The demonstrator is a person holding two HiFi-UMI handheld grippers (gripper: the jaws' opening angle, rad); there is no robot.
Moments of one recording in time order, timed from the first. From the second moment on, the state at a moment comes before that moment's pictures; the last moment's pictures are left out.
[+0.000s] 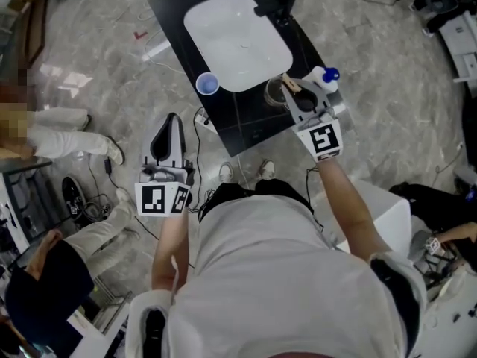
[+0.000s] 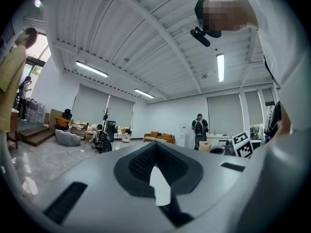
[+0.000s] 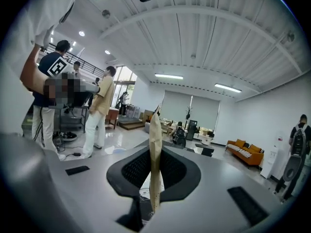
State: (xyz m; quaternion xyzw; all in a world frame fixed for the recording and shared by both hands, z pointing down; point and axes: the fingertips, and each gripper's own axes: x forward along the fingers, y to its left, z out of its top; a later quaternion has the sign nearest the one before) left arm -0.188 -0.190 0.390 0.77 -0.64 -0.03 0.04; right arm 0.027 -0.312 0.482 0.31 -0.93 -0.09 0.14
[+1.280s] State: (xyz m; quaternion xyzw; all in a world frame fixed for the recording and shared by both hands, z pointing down) left arm -0.186 -0.167 0.380 0.76 -0.65 -0.02 0.03; right arm 0.019 -0.304 0.533 0.30 -0.93 -0.11 0.18
